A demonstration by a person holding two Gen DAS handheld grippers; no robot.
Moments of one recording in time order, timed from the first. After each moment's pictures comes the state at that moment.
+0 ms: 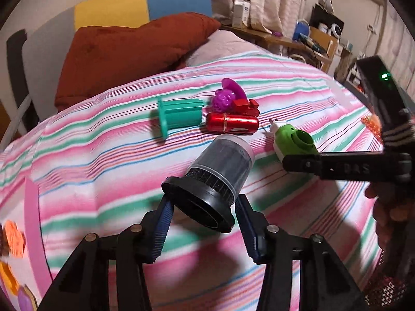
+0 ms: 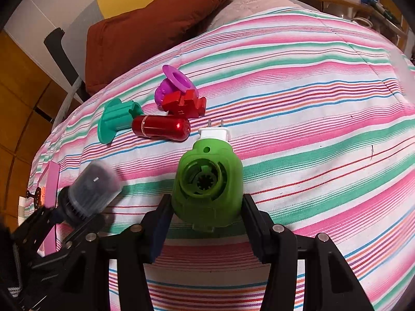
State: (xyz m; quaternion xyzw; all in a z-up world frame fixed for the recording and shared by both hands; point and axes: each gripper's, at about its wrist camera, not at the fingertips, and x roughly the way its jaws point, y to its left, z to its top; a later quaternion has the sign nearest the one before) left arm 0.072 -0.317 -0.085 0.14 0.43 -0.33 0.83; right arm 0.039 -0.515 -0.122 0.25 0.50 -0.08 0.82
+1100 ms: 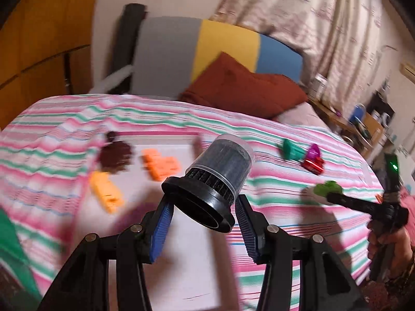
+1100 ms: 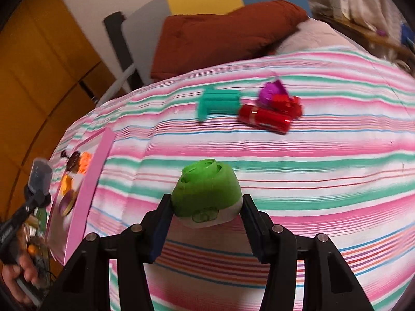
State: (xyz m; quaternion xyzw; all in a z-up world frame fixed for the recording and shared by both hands) left arm 0.039 -0.069 -0.037 -0.04 0.37 -0.16 0.91; right arm 0.015 -0.410 -0.083 0.18 0.45 0.04 0.88
